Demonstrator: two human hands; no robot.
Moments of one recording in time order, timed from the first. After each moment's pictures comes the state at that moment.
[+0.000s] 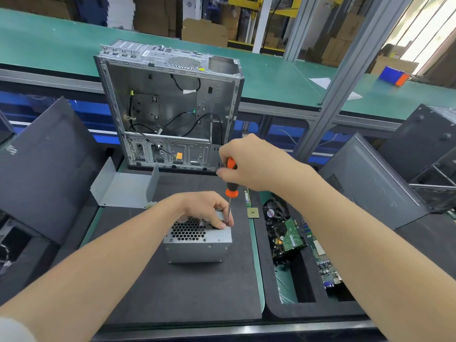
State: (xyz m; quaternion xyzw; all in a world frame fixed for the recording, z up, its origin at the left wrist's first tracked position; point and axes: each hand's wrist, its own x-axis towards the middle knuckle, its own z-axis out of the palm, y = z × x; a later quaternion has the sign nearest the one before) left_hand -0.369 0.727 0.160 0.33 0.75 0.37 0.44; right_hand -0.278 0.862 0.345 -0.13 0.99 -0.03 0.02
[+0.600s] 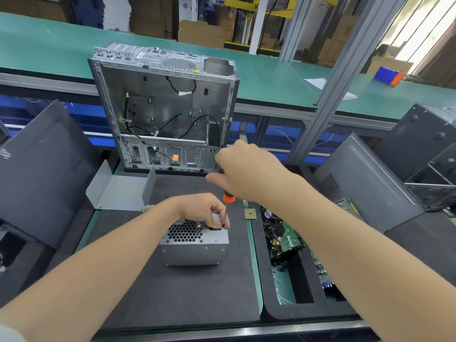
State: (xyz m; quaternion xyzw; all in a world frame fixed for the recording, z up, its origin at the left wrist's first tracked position) left_hand -0.367 0.729 0.158 0.35 0.75 0.36 0.43; right_hand -0.265 0.851 0.336 -0.12 0.99 0.05 -0.04
